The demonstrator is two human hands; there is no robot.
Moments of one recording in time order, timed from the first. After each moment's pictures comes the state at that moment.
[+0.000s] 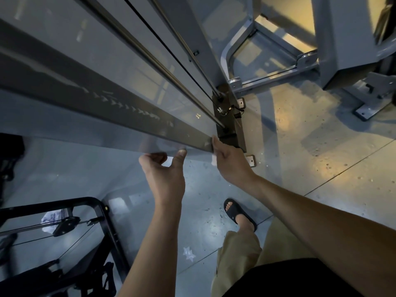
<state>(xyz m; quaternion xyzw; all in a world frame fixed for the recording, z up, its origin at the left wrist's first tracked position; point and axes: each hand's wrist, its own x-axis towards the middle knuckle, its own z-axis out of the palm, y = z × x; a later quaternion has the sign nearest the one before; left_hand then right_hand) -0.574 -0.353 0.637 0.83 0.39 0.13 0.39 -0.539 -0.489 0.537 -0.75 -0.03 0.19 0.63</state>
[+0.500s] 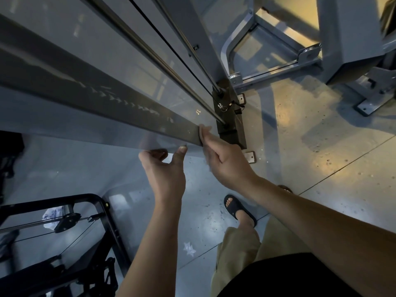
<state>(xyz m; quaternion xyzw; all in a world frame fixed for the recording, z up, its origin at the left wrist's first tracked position) -0.573 -0.353 0.641 0.83 0.38 0.12 0.38 -0.549 -0.487 0.567 -0.75 -0.14 0.09 0.64</state>
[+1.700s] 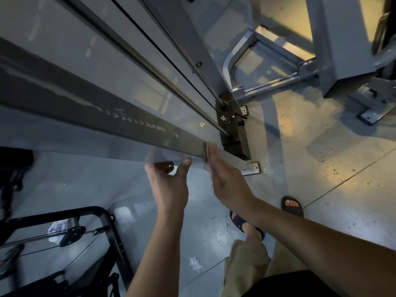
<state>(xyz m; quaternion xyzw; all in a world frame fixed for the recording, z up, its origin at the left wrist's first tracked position) -0.573 -0.347 0.645 0.84 0.36 0.10 0.39 -0.570 -0.472 0.551 -0.78 -0.16 0.06 0.60</state>
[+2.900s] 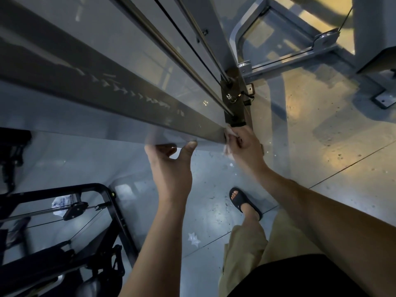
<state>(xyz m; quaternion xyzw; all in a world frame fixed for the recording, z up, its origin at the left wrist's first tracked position) -0.575 -0.342 0.640 0.85 0.33 0.10 0.40 -0.533 -0.476 0.499 -0.75 0.03 0.12 0.65</state>
